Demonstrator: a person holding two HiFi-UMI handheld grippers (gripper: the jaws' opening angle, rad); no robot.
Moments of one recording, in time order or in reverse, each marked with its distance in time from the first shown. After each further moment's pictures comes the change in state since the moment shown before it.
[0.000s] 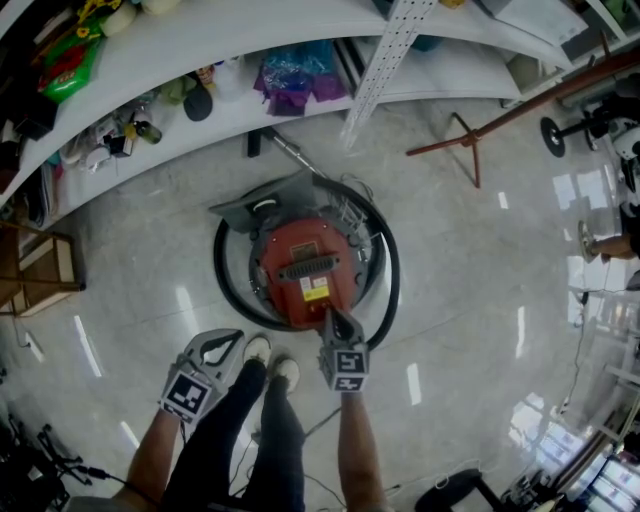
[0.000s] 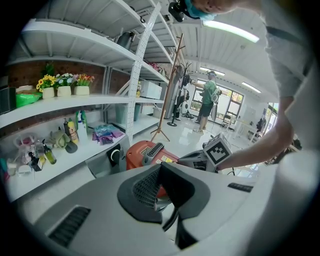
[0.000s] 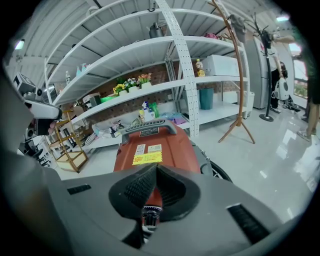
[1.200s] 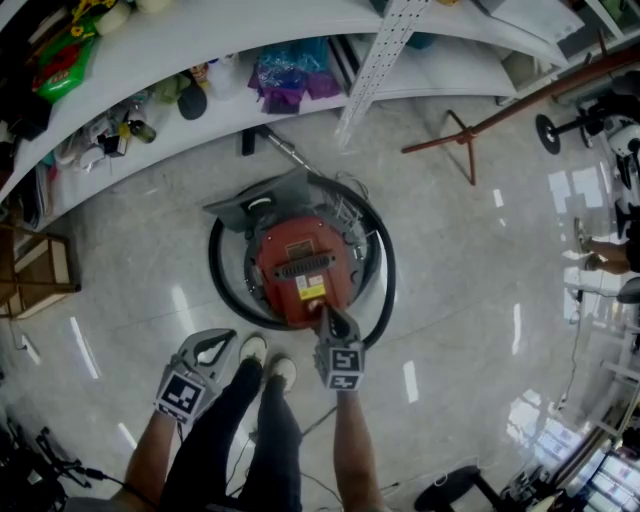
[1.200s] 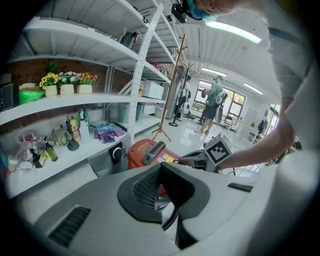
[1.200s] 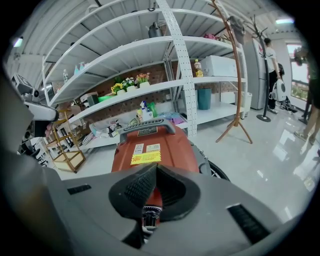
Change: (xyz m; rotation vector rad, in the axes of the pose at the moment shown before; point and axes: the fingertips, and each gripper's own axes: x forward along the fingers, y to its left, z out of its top) left arm -0.003 0.007 -0.009 -0.010 -0.004 0.007; right arm 0.004 0.000 -0.003 -0.001 0.008 -0.032
